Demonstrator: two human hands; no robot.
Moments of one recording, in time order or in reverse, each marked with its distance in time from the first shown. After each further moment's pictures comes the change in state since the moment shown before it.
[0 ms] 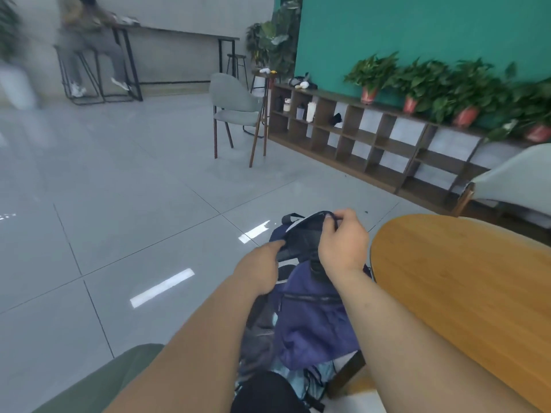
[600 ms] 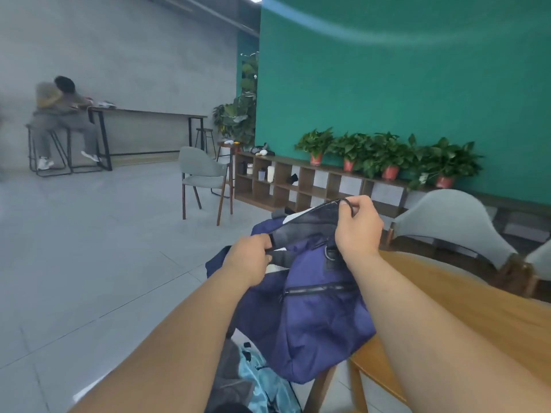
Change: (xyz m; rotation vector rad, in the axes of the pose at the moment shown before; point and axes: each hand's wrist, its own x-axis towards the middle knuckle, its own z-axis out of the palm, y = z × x) left_hand -0.070 0.162 -0.088 0.100 0.238 0.159; right_hand 0.026 -0.043 -0.216 0.248 0.229 -0.081
